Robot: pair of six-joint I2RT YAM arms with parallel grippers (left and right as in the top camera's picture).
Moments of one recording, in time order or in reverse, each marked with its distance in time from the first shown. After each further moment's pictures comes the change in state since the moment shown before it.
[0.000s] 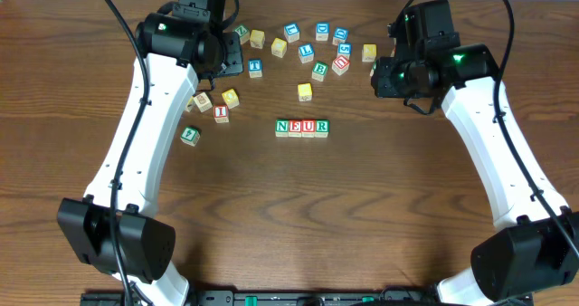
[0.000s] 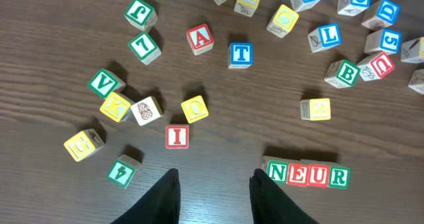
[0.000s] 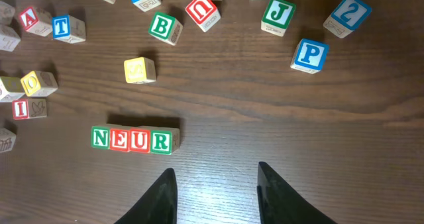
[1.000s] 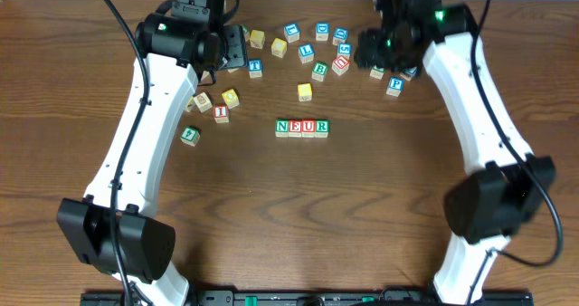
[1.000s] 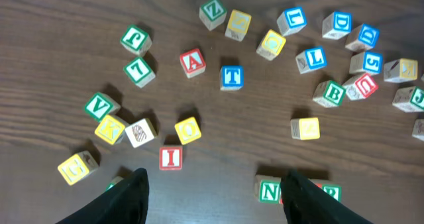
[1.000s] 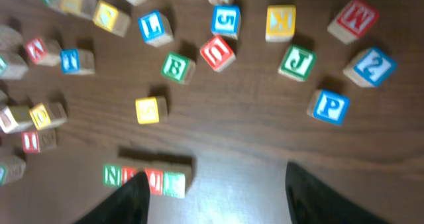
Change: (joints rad) left arm 0.000 0.000 0.000 0.077 0.000 0.004; right arm 0.003 0.344 0.476 -0.183 -0.018 -0.010
